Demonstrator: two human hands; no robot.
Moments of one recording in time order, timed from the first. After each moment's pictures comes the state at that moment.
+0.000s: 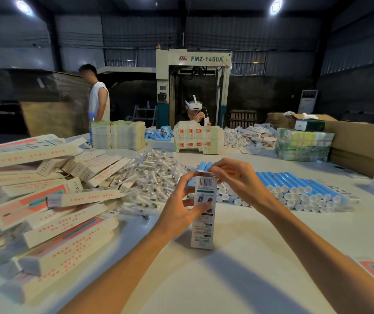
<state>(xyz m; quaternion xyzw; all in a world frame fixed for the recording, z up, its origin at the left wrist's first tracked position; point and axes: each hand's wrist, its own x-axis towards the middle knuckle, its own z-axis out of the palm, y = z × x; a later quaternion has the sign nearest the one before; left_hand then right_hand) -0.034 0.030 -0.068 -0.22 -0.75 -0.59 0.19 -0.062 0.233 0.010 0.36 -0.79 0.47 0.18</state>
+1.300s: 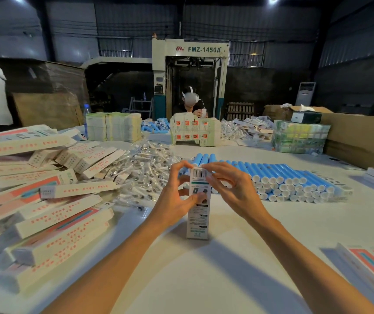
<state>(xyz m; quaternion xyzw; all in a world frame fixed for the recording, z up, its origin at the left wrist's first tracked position) -0.038 0.028 -0.069 -0.27 -0.73 -0.60 0.19 -0.043 0.228 -0.032 0.36 -0.77 0.45 0.28</state>
